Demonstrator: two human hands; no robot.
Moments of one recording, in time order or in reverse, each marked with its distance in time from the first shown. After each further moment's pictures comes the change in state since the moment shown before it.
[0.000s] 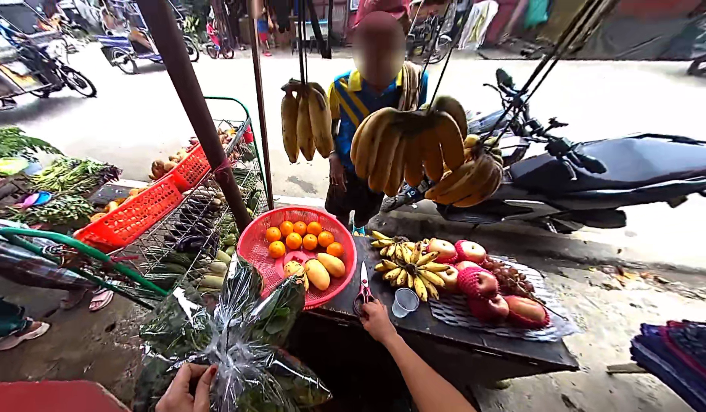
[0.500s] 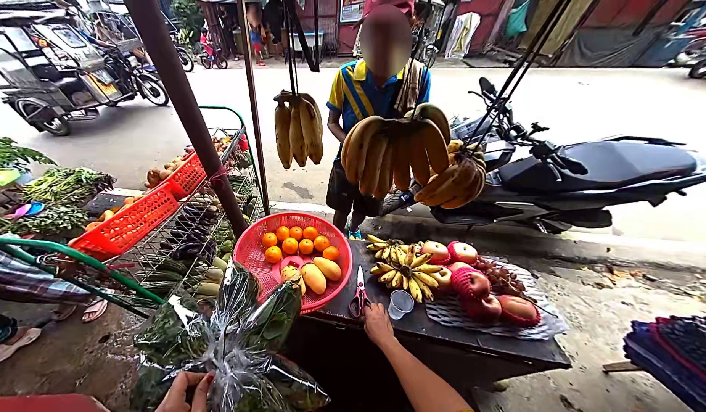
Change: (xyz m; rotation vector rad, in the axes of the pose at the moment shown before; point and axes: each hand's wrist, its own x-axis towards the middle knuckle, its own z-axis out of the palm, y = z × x) left_hand -0.008 -0.002 -0.003 -0.015 0.002 0.002; right_hand -0.004 -0.008 -0.002 -0.183 -0.083 0.228
